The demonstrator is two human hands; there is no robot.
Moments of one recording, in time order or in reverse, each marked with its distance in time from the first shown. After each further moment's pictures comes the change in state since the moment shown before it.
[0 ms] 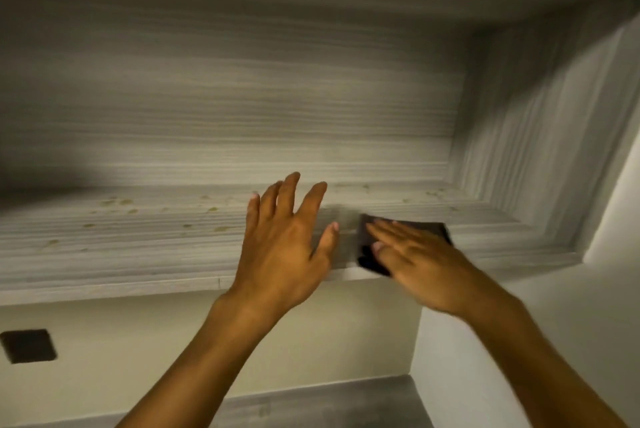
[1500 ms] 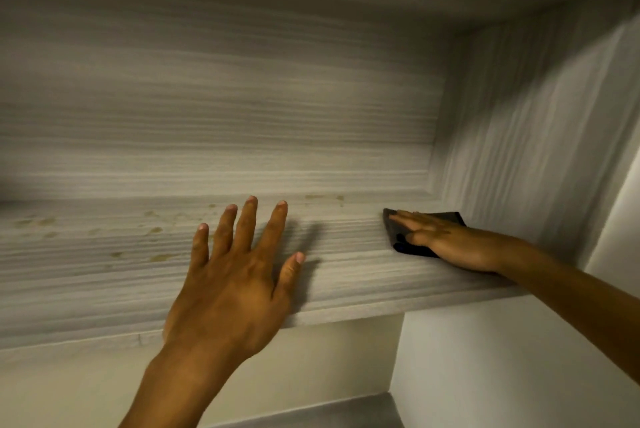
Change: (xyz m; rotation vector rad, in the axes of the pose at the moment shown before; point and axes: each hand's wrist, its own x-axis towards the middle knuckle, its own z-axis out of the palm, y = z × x) left_hand 0.012 -0.003 0.016 0.186 -0.202 -0.072; right_hand 0.053 0.127 -0.027 0.251 -0.284 0.172
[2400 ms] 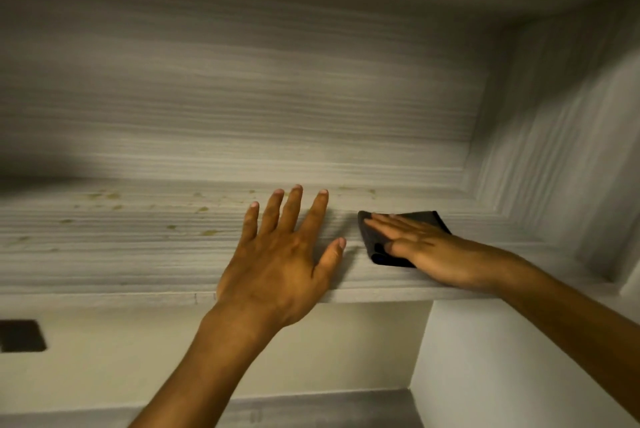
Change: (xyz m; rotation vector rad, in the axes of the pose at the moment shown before) left_hand 0.001 -0.001 0.006 0.020 0.035 0.042; right_hand -0.018 -0.077 0.028 -0.003 -0.045 -0.170
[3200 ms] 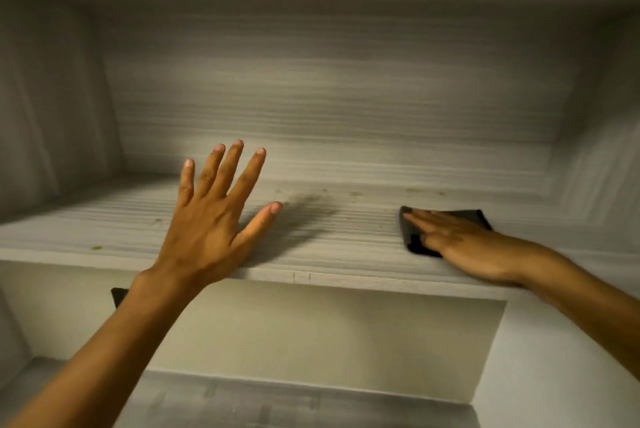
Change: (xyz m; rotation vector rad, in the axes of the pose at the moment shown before) left_hand -0.044 -0.142 -0.060 0.129 0.317 -0.035; right_hand 0.037 -0.033 0.019 -0.171 0.019 -0.080
